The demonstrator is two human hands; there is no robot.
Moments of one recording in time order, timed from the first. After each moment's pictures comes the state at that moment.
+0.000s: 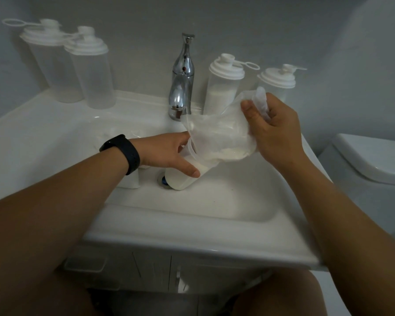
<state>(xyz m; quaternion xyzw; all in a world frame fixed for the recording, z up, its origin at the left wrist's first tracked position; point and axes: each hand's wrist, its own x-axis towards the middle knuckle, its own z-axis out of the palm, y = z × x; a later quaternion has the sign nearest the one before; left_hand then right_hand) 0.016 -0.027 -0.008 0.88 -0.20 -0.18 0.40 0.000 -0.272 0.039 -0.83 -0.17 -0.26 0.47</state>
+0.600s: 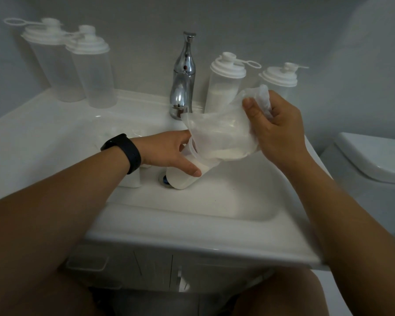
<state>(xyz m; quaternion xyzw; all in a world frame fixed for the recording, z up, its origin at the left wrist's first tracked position) 0.015 -0.027 -0.008 0.88 -0.20 -0.16 0.39 -0.004 -0.272 0.041 -0.82 -0.18 -0.25 0.48</state>
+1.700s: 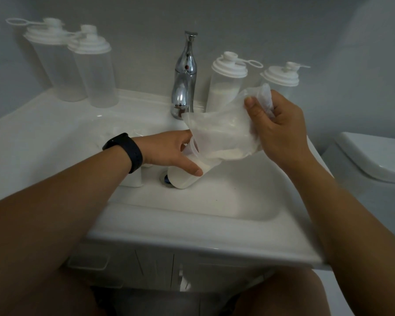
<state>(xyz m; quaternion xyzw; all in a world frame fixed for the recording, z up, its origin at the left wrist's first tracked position) 0.014 -0.027 -0.006 0.89 -0.19 -0.17 0.39 -0.010 -0.269 0.045 -0.82 -0.19 -0.26 0.48</state>
